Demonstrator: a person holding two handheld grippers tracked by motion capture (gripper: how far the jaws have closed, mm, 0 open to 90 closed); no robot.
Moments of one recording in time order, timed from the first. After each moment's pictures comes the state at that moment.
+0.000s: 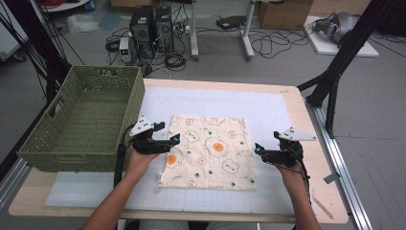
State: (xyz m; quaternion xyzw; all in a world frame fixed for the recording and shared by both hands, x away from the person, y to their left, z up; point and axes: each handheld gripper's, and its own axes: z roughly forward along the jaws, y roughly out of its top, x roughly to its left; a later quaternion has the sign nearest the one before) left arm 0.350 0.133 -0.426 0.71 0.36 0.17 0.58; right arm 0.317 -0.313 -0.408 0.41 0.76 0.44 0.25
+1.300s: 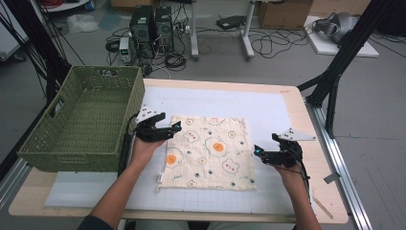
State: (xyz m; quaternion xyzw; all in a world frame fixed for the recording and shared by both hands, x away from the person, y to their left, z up) left arm 0.390 0.128 -0.415 0.70 0.40 0.20 0.56; right arm 0.320 -0.314 -0.414 0.42 0.76 0.44 0.23
